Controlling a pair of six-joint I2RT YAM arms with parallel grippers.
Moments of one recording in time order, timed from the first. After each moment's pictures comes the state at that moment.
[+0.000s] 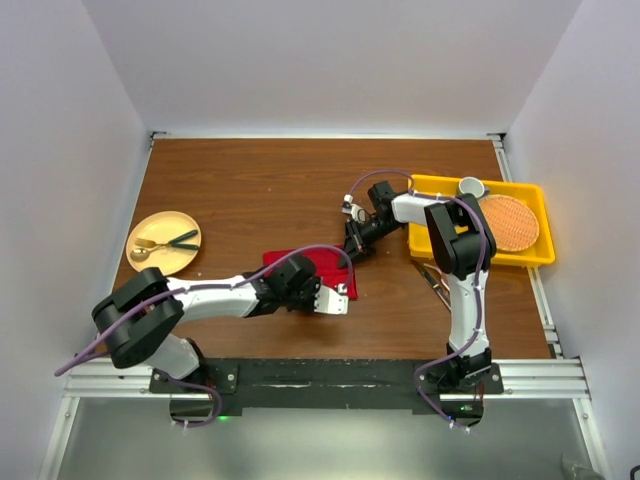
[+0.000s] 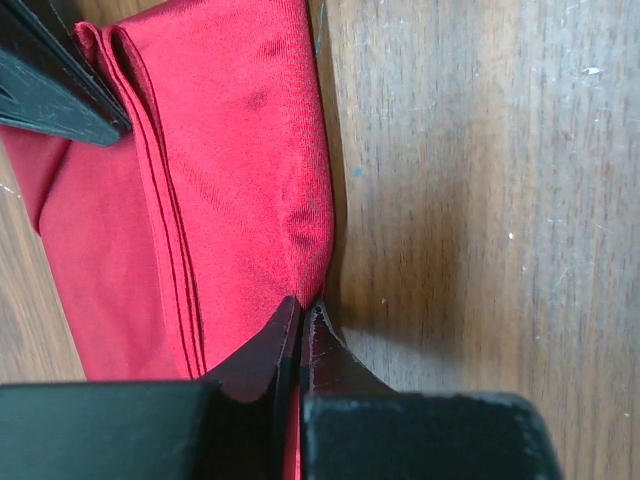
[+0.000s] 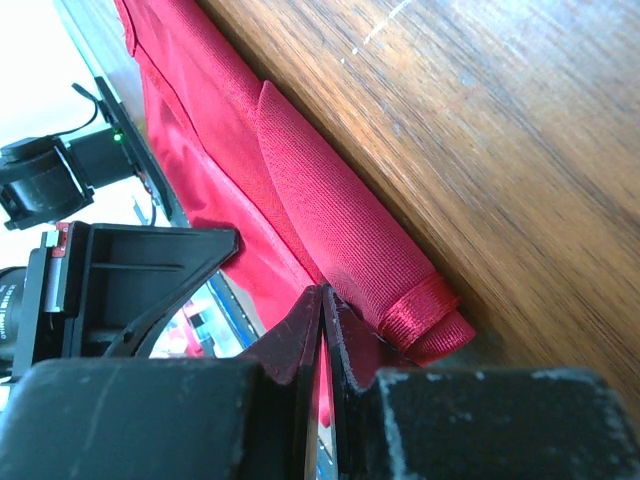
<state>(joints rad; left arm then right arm) -0.94 1.49 0.63 -0.02 0.09 0.77 0.35 2.19 1.37 -0.62 -0.90 0.12</state>
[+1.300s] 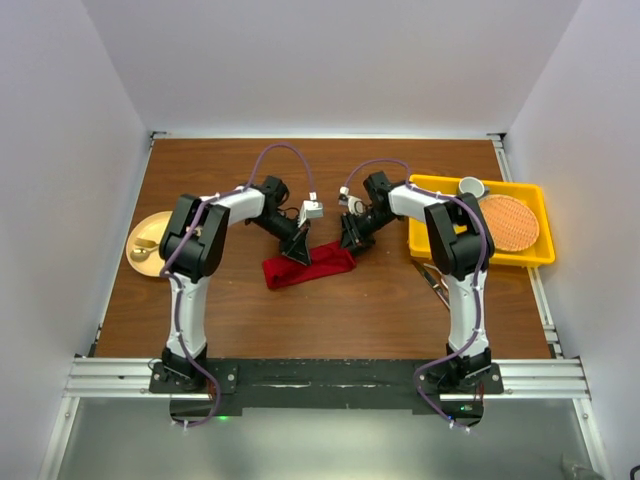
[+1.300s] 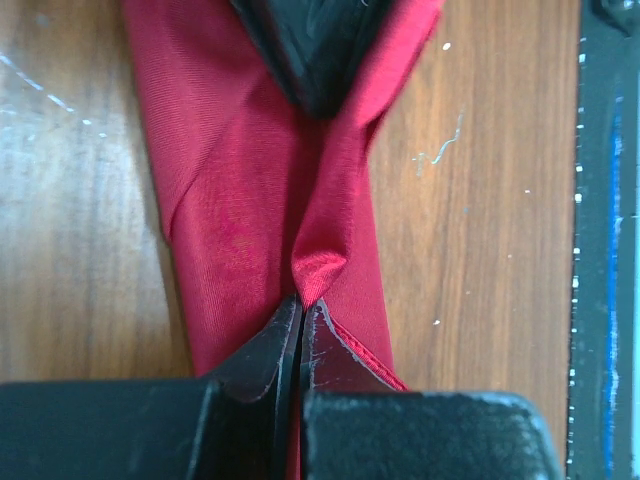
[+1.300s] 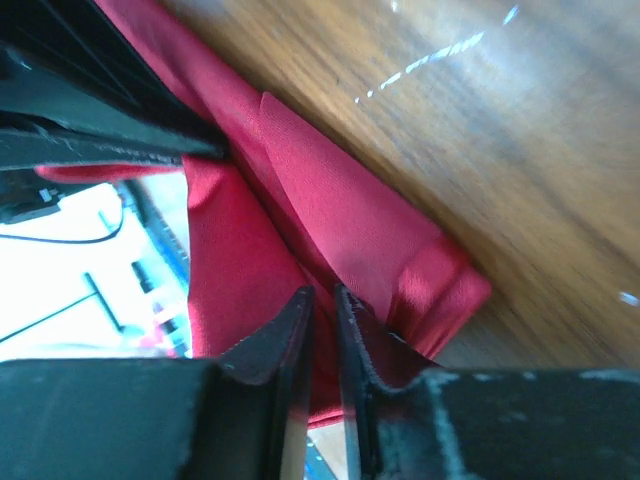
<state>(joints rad) -0.37 2.15 1.43 -0.76 0.98 0.76 0.37 2.19 1.47 -0.70 -0.83 0.09</state>
